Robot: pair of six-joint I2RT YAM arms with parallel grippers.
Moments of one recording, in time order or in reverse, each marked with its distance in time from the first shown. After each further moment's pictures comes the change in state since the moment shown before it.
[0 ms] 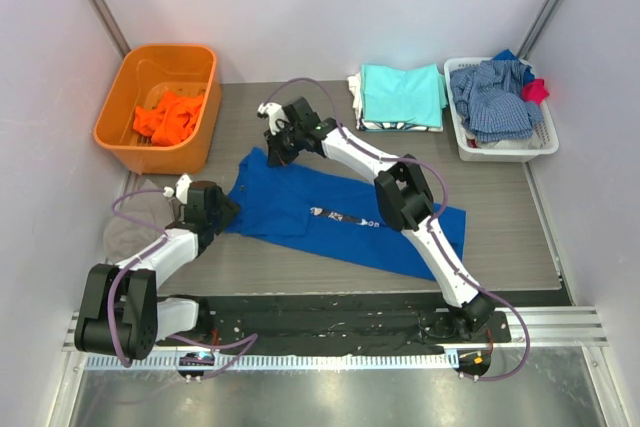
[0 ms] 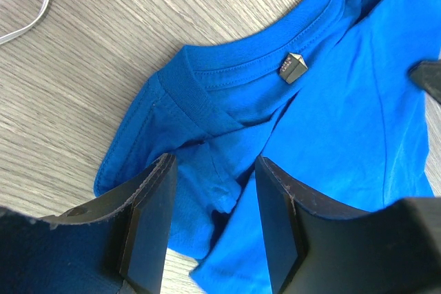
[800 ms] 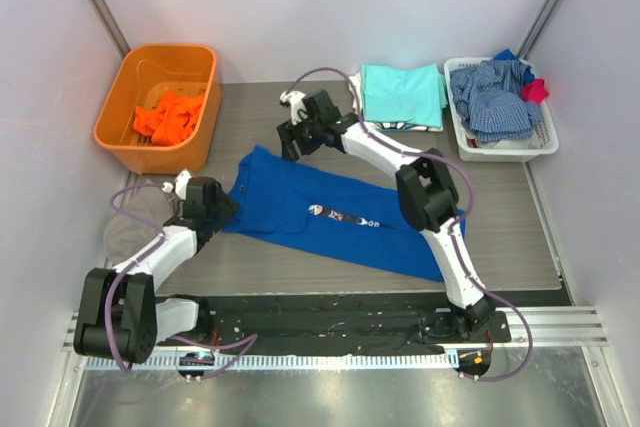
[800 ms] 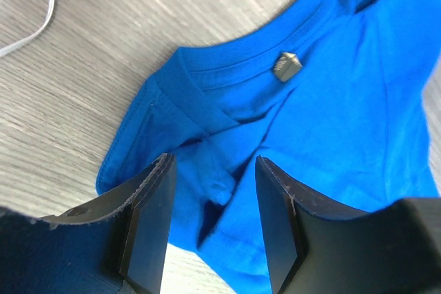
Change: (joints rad) left arm 0.000 -0.006 0.033 -0.055 -0.003 0.023; right arm -0.047 -0.150 -0.208 0.072 0.142 0.039
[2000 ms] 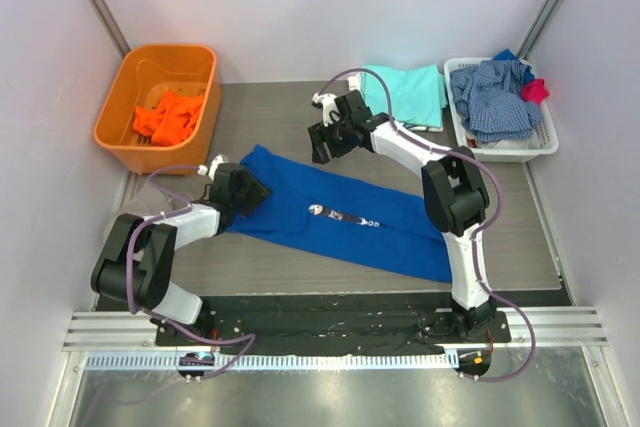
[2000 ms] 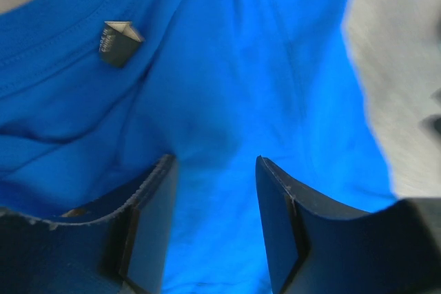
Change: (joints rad) left arm -0.156 0.283 0.145 0.182 0.115 -0.052; right arm -0.122 -0.266 -0.349 -0.006 0.035 -0.018
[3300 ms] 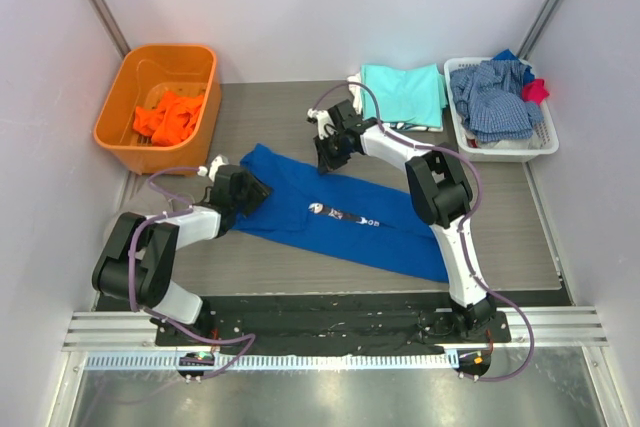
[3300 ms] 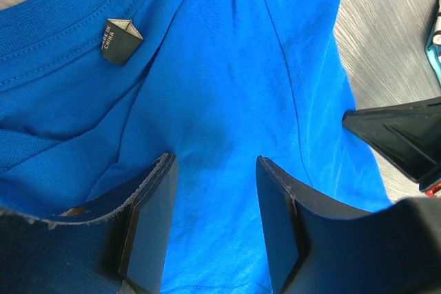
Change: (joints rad) left arm -0.001 0.017 -0.033 0.106 -0.007 -0.025; right arm 0.000 0.160 0.086 -0.105 -0.093 -0.016
